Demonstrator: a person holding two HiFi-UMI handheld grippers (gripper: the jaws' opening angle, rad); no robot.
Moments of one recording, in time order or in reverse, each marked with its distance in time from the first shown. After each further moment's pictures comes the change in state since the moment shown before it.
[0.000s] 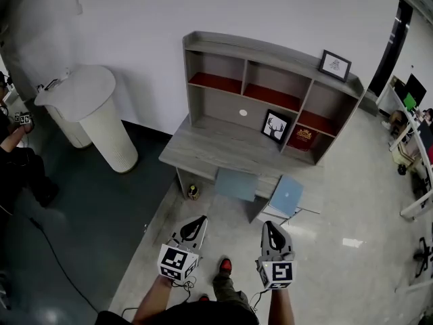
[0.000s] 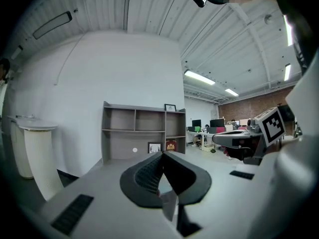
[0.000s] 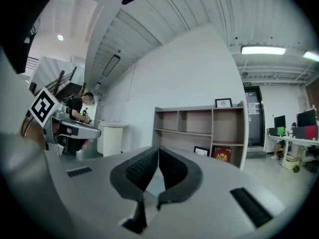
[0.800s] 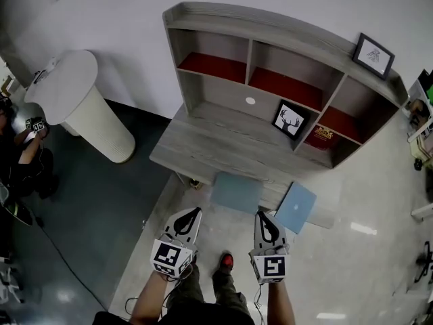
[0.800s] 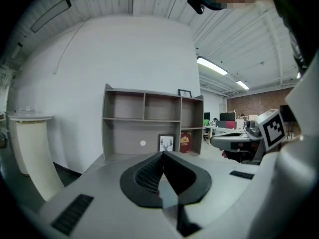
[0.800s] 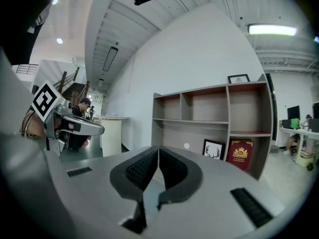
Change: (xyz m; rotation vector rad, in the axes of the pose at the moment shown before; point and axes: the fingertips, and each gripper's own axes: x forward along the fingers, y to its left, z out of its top) left arm 0.149 0.084 -0.027 -0.025 0.094 0.064; right arm 0.174 -0.049 -0.047 0.033 0.057 0.106
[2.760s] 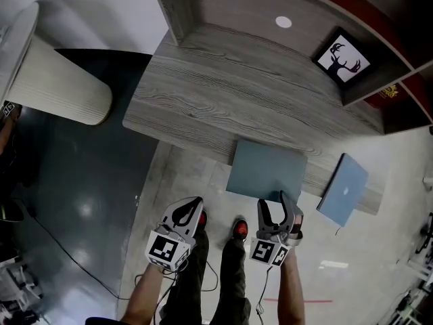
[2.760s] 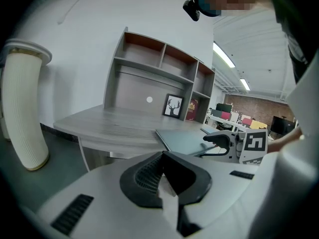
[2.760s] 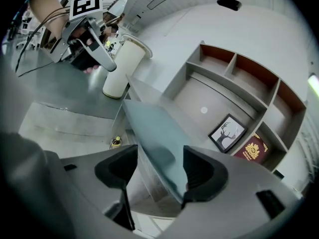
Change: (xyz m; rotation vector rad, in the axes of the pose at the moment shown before) left arm 0.077 0.102 -0.249 -0.149 0.223 -0.124; right arm 0.118 0.035 -0.288 -0.585 0.454 -0.079
